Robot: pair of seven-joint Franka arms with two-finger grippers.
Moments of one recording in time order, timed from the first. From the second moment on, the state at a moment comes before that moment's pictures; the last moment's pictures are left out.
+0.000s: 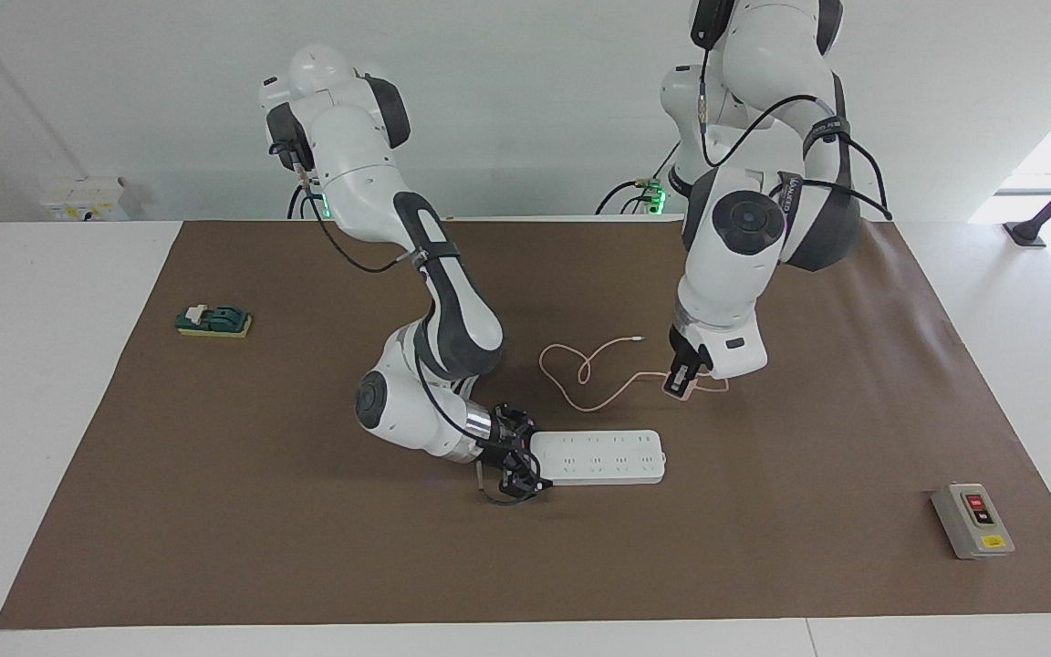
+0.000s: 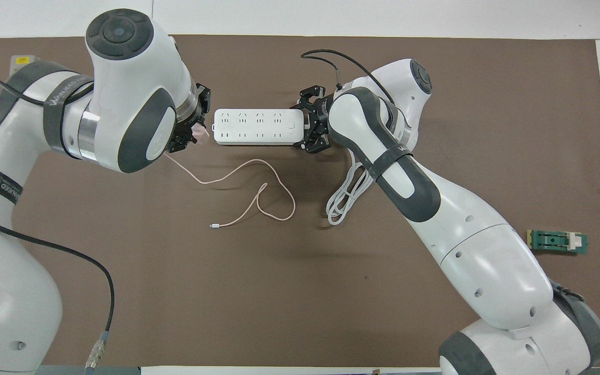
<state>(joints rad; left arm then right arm) -0.27 0.30 -0.05 -1.59 0.05 1.81 -0.85 0.34 0.92 0.04 -1.20 0.84 2.18 1.36</state>
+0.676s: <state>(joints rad) -0.01 0.20 -0.04 -1.81 -0.08 1.96 0.05 0.33 0.86 0.04 -1.20 0.84 2.16 1.36</state>
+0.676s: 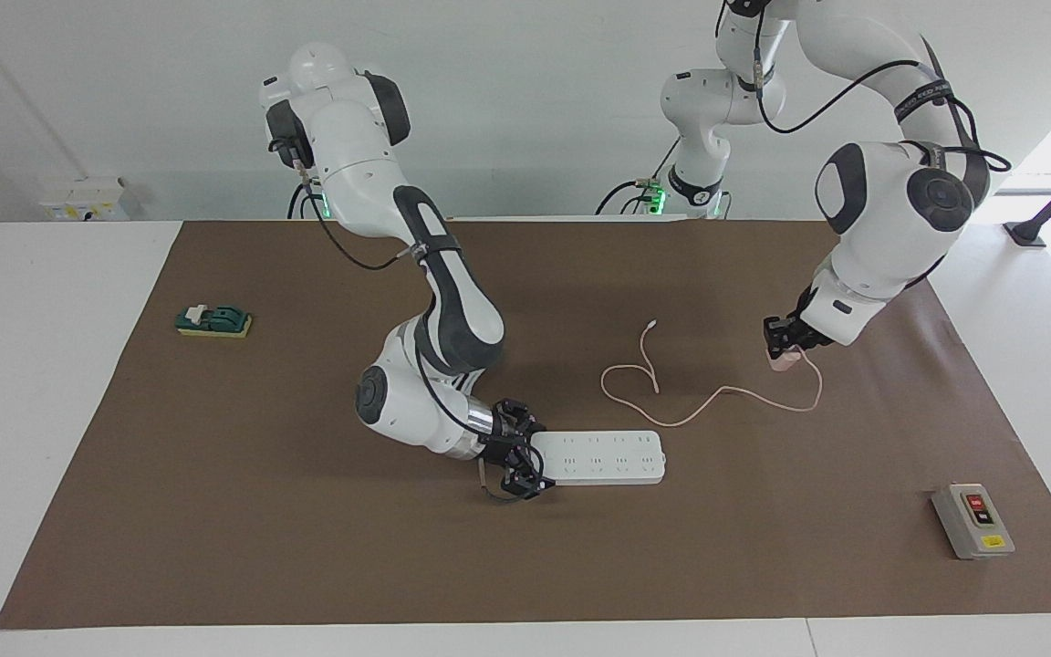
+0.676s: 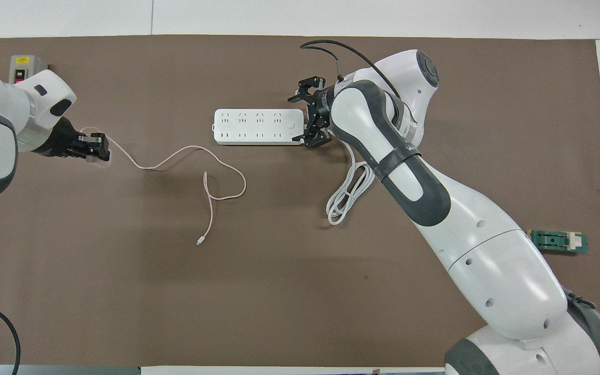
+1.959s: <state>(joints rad) 0.19 0.10 -0.03 -1.55 -0.02 1.72 0.10 0.07 0.34 -0.10 -1.36 0.25 1.51 0.39</state>
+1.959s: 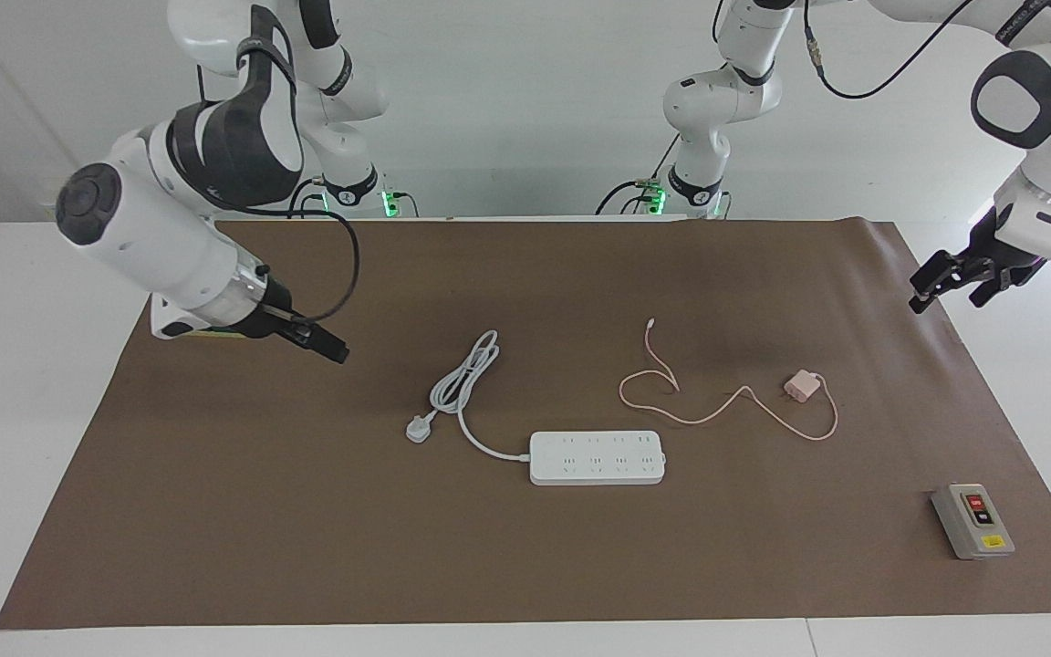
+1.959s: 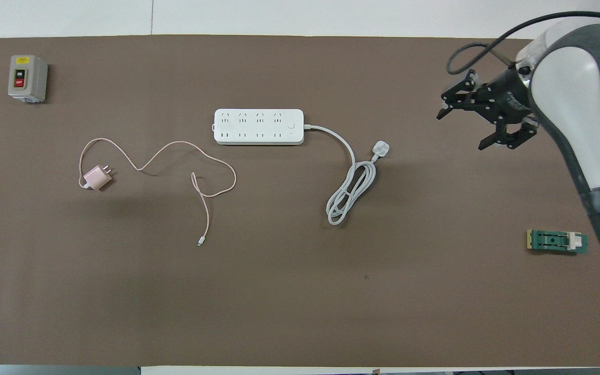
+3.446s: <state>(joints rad) 0.02 -0.02 -0.06 -1.58 -0.01 1.50 0.08 -0.01 -0.03 -0.09 -1.67 -0.05 1.59 -0.13</state>
